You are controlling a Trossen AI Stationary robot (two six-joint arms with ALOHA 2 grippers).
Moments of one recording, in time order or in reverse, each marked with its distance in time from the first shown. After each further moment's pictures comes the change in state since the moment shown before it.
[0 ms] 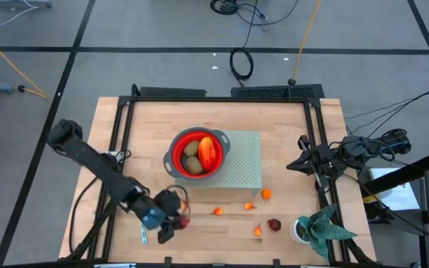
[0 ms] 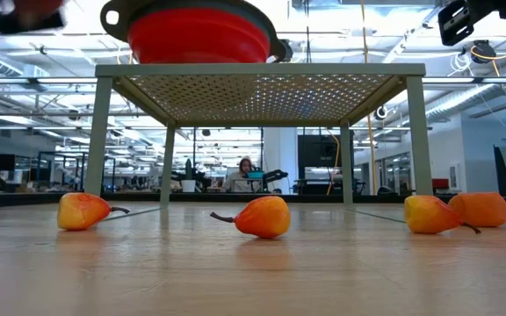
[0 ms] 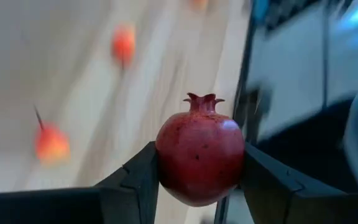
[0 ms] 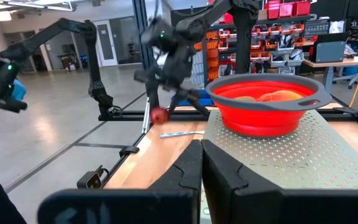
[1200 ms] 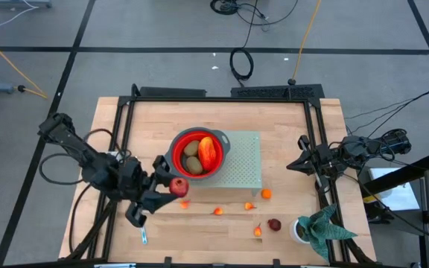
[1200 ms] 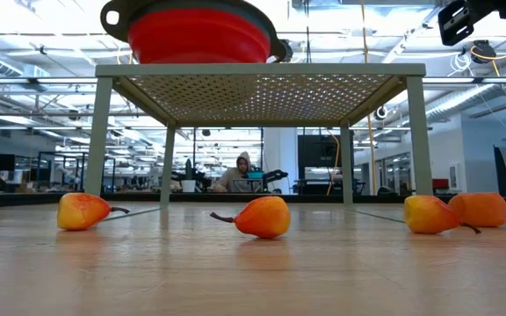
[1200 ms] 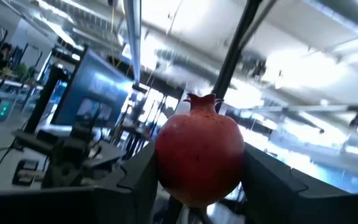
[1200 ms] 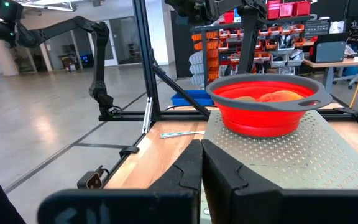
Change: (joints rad) left arm 0.001 -0.168 0.000 1.154 -0.317 0.837; right arm 0.000 0.000 0.000 0.000 -0.001 0.000
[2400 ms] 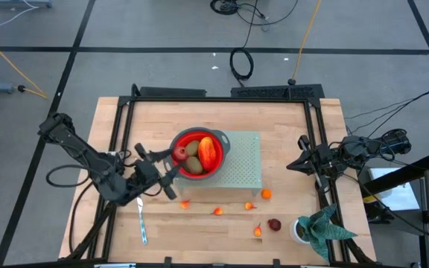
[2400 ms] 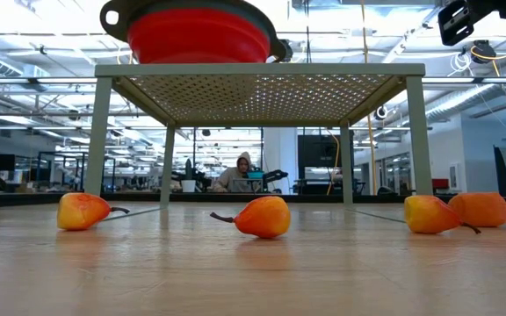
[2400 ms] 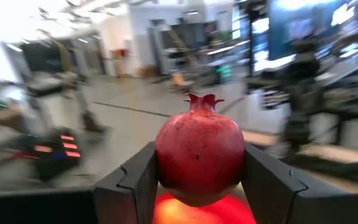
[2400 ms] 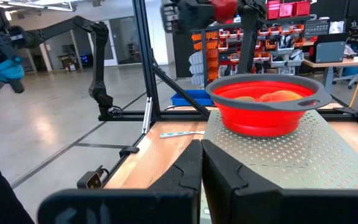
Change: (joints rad) left arm 0.000 0.000 0.000 -0.484 -0.812 0.296; right arm 0.000 0.000 0.000 -0.001 0.003 0.000
